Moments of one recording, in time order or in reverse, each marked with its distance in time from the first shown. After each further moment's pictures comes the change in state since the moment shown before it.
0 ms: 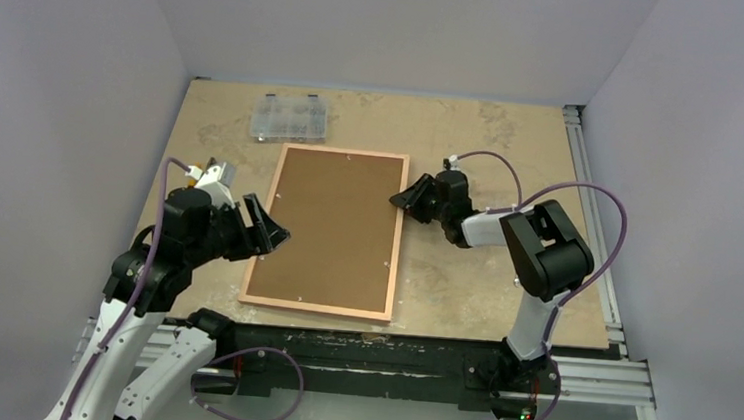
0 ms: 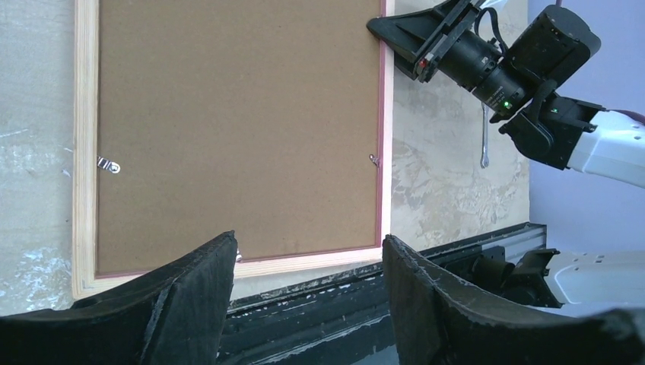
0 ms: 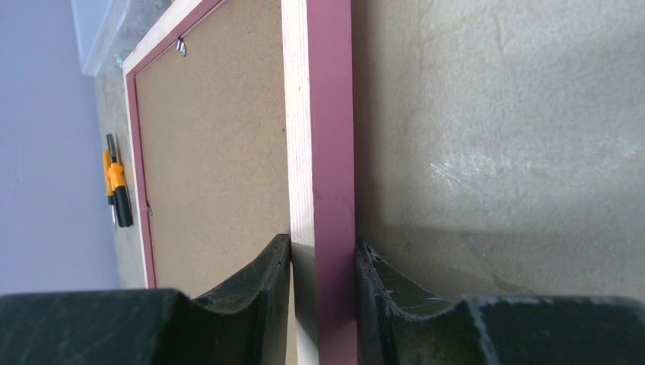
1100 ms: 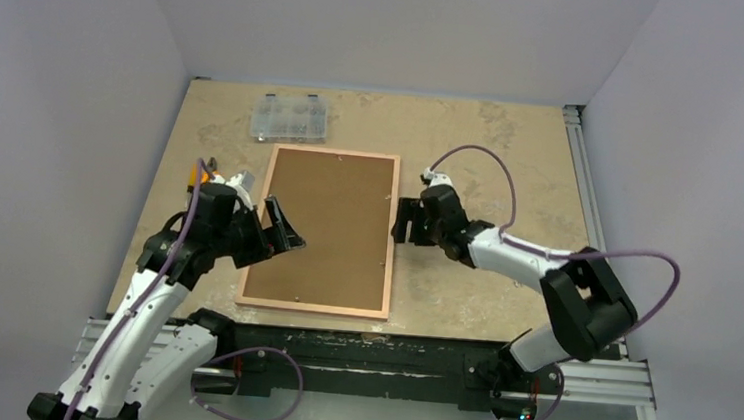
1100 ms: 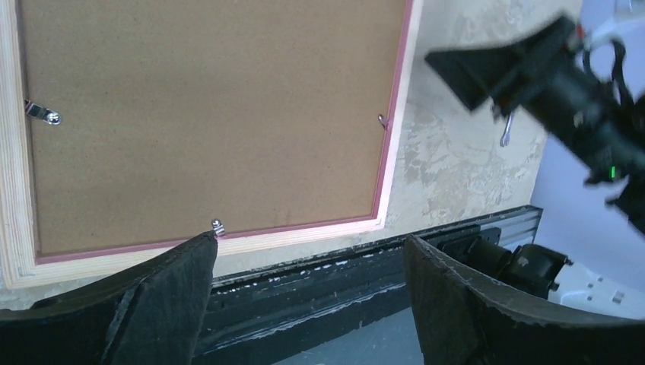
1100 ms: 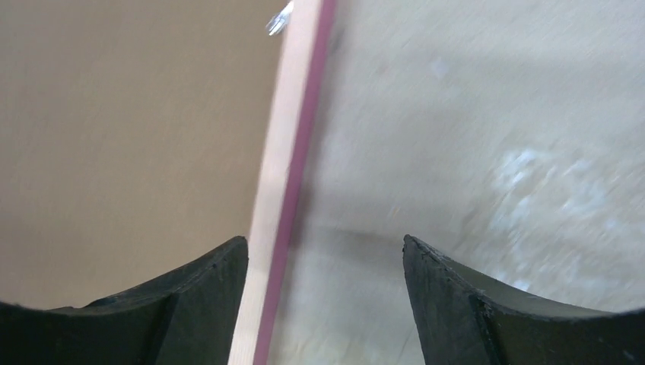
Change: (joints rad) left arm 0.005 0.084 -0.140 0.047 0.075 -0.087; right arm 0.139 -0.269 0.029 -0.531 0.252 -0.415
